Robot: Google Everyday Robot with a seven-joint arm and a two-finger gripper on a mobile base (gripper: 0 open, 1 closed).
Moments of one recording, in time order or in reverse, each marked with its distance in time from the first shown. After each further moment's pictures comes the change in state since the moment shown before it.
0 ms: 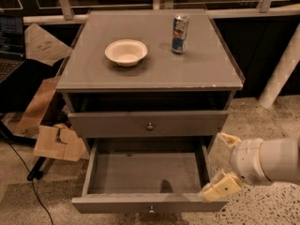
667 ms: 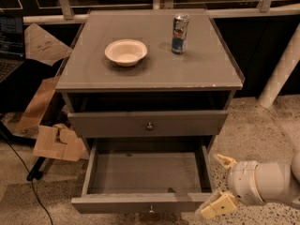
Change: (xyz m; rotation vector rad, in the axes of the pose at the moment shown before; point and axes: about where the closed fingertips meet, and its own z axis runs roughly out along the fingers) arm 0.048 0.026 0.034 -0.083 -0.057 0.096
